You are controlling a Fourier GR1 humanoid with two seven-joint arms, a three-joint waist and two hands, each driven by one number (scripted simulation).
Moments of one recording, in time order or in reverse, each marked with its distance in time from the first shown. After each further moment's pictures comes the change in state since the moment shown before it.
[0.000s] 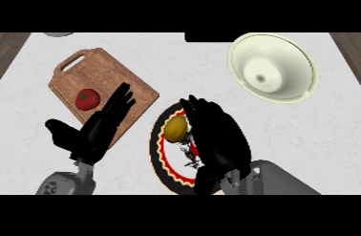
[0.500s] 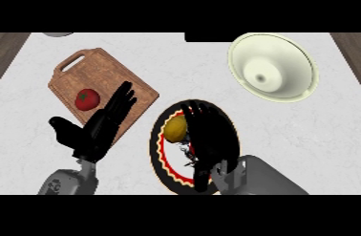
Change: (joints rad) left arm -0.016 -0.019 0.007 0.011 -0.020 0.000 0.009; right arm 0.026 0.054 0.002 0.126 0.027 0.057 -0.009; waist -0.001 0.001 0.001
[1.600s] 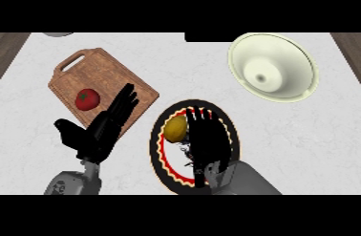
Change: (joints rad) left arm 0.015 -0.050 0.028 0.014 -0.051 -0.038 -0.005; right arm 0.126 0.113 -0.043 0.137 0.277 0.027 -0.114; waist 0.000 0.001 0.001
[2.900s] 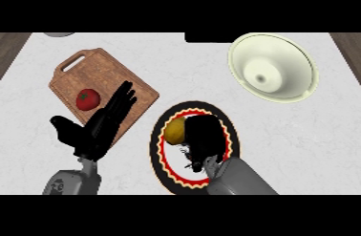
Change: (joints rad) left arm -0.005 -0.051 0.079 -0.003 -0.046 -0.072 0.028; right arm 0.010 0.039 -0.038 0.138 0.196 -0.100 -0.225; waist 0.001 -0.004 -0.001
